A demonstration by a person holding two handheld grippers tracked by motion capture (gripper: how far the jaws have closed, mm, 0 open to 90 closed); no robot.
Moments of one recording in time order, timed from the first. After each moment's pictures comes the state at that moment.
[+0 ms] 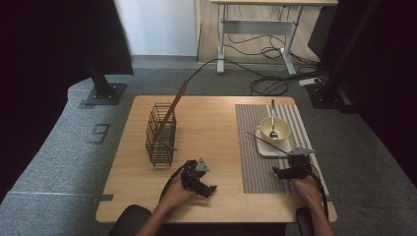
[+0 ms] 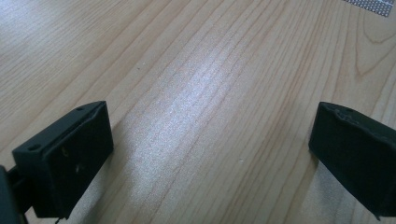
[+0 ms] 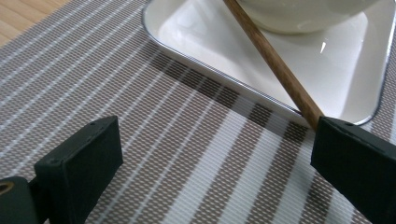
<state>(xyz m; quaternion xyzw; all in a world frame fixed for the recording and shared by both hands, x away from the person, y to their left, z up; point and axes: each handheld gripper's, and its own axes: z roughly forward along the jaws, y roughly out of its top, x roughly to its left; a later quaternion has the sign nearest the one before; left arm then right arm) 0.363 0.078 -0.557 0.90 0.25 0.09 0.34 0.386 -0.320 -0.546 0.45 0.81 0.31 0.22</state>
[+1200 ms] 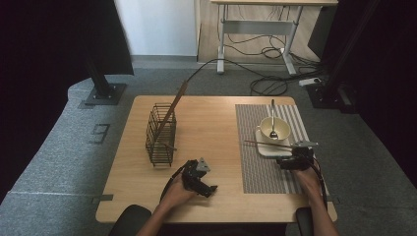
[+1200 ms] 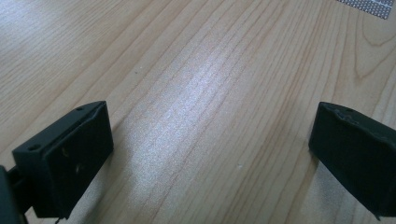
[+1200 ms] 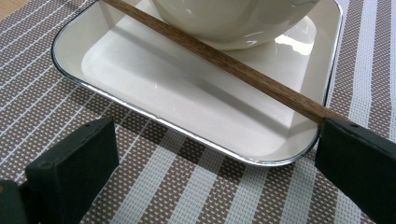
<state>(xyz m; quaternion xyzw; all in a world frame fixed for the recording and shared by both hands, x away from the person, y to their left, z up) 0.363 0.076 -0.557 0.90 0.25 0.09 0.34 0.419 -0.339 -0.554 0.48 0.78 0.33 0.23</state>
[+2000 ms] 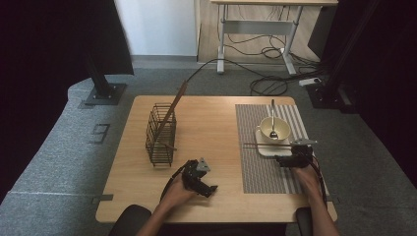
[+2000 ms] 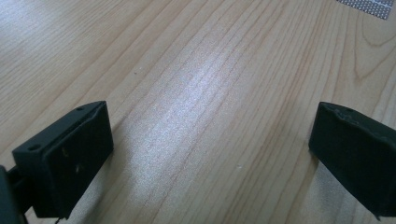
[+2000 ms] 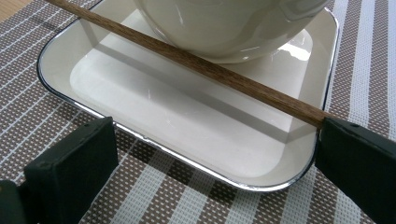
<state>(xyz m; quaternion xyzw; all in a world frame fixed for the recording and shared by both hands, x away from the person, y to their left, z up) 0.364 0.076 -0.557 0.90 0.25 0.09 0.34 0.428 -0.340 -0.555 0.48 0.78 0.33 0.24</state>
